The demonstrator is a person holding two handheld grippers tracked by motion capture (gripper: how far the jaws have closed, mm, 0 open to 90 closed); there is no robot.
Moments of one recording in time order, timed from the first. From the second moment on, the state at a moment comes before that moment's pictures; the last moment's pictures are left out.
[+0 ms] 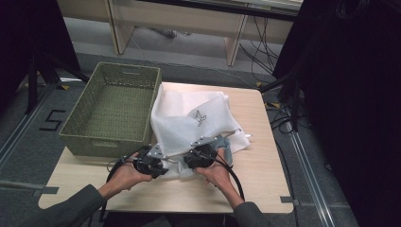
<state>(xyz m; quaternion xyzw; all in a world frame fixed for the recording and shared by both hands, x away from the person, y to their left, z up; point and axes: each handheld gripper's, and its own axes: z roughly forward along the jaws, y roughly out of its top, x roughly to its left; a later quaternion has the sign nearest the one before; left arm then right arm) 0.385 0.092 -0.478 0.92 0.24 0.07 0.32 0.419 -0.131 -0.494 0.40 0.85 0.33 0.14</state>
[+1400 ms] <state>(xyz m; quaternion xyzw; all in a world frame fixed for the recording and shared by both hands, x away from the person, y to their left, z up) 0.401 0.115 -0.491 0.92 0.26 0.11 0.26 0.393 -0.239 -0.429 0.50 0.76 0.38 0.19</state>
